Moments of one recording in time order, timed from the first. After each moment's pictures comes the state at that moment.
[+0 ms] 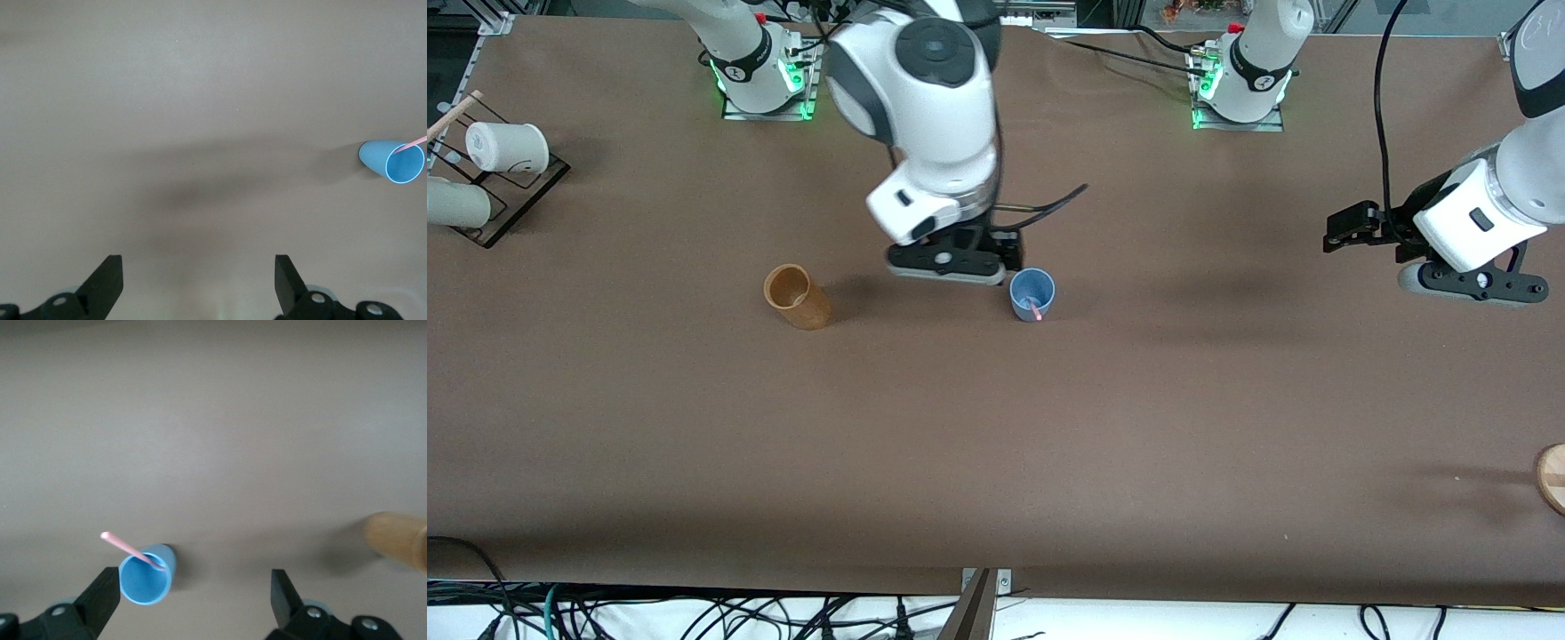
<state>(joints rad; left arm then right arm) -0.13 0.18 0.06 -1.45 -0.10 1.47 0.02 0.67 0.56 0.02 -1.08 -0.08 1.76 0.79</state>
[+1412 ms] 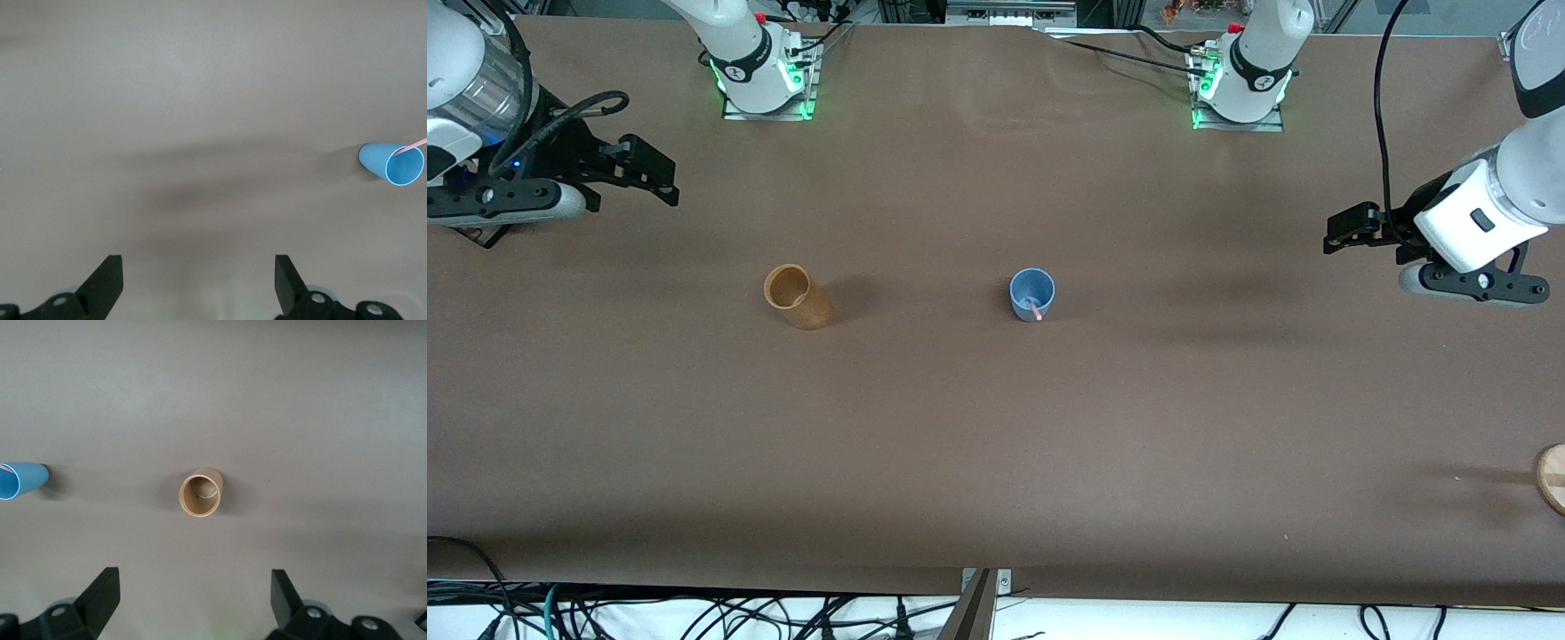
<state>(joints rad) -0.13 0.18 0.06 -1.45 -0.10 1.48 0.02 0.18 0.07 0.01 -1.45 0.06 1.49 0.14</state>
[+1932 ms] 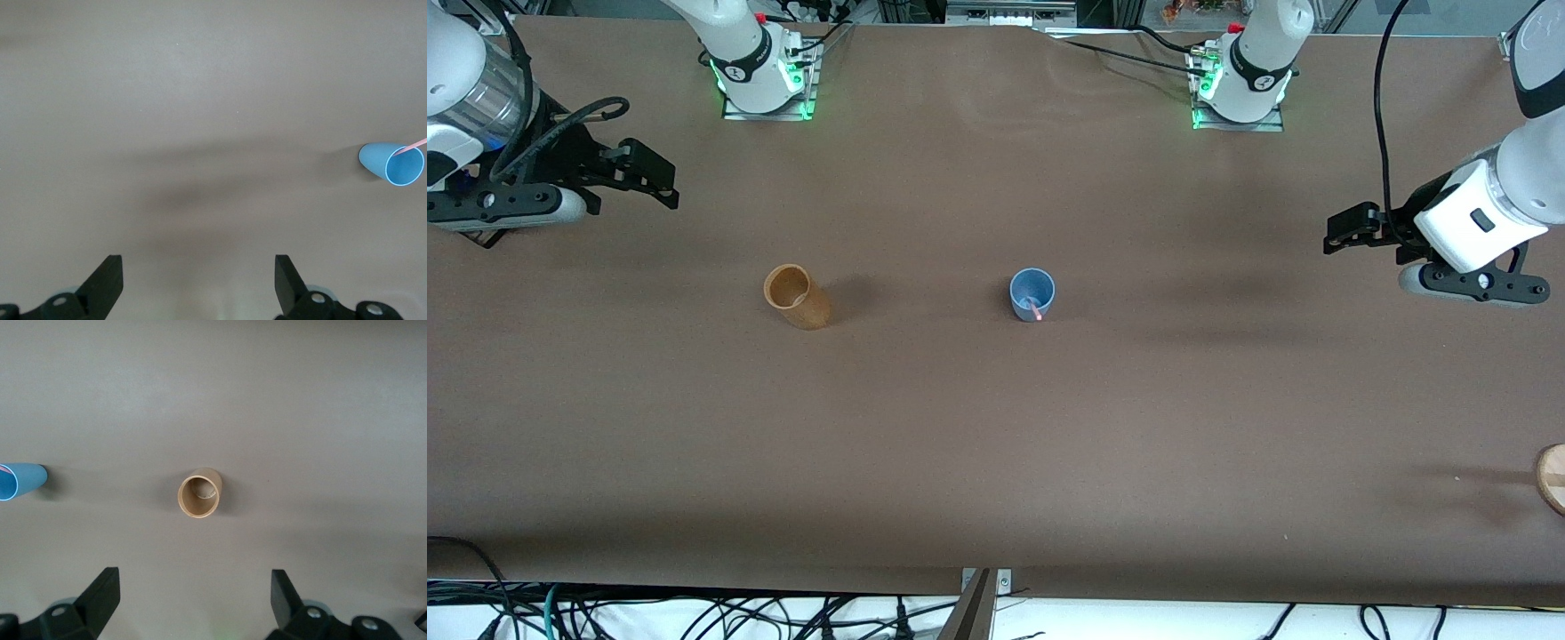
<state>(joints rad) -0.13 0.18 0.06 -1.45 -0.10 1.48 0.02 0.17 0.07 0.01 -1.45 0.06 1.49 0.14</state>
